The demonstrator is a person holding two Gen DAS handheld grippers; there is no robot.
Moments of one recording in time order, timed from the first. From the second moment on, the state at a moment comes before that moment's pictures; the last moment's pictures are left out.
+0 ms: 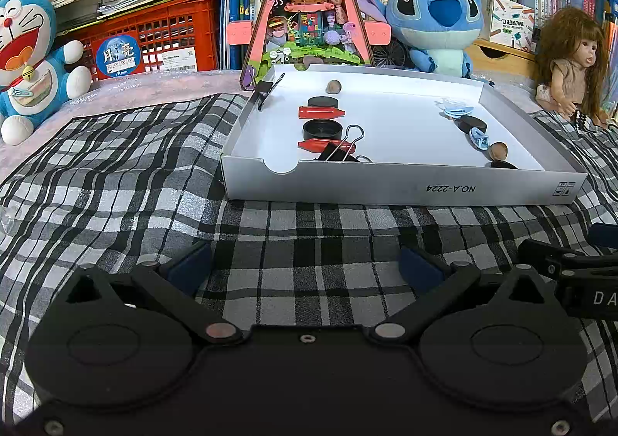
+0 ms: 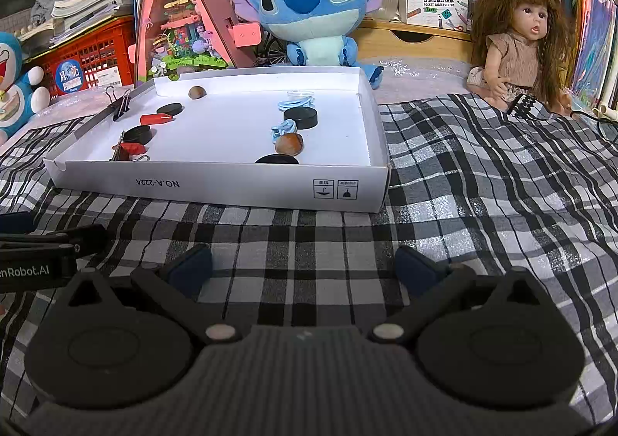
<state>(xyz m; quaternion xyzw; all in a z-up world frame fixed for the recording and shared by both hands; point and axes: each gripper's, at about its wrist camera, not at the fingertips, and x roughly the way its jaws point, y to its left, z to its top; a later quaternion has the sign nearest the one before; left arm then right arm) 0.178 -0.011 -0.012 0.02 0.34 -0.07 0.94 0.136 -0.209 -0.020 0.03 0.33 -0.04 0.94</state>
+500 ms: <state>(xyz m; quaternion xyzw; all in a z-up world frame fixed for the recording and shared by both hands) 0.178 -0.012 -0.012 0.02 0.34 -0.07 0.94 0.136 -0.209 -0.019 0.03 0.33 -0.04 0.94</state>
